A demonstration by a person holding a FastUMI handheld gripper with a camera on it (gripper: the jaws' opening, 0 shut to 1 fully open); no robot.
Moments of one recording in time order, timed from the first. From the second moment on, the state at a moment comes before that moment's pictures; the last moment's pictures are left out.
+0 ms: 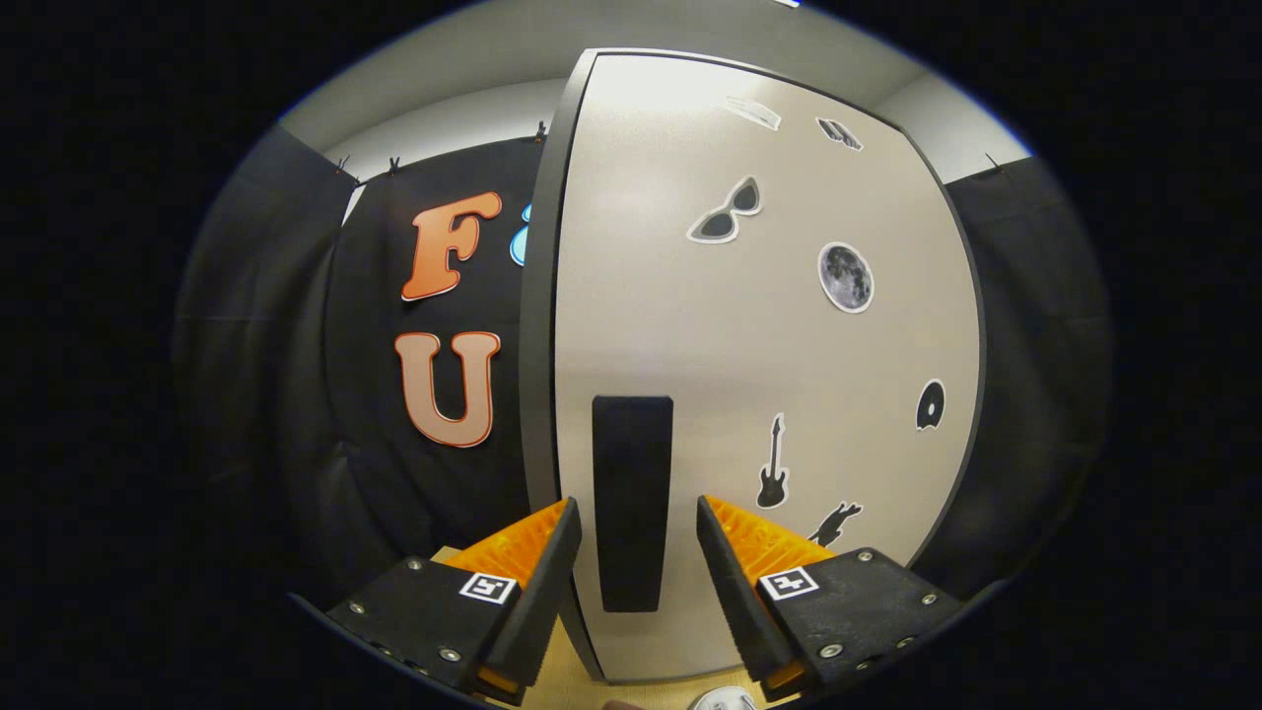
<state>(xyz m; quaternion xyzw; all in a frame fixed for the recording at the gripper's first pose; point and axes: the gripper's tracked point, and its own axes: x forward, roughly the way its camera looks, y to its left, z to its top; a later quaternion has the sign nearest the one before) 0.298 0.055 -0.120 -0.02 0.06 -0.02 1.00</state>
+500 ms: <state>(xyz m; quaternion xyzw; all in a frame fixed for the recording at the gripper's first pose) 0.300 0.062 -0.126 -0.02 0.07 0.00 1.00</state>
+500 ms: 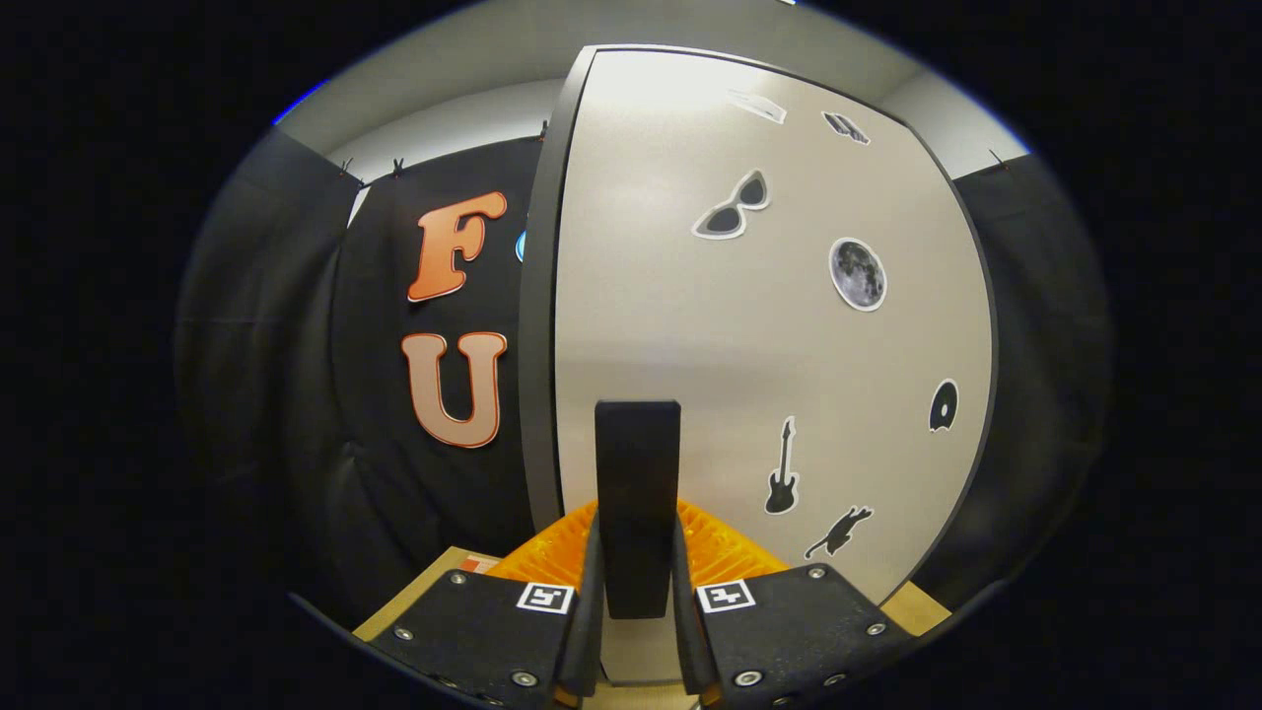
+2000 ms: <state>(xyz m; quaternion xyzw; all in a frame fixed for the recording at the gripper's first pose) 0.200 0.025 -0.115 0.04 0.09 0.06 0.99</state>
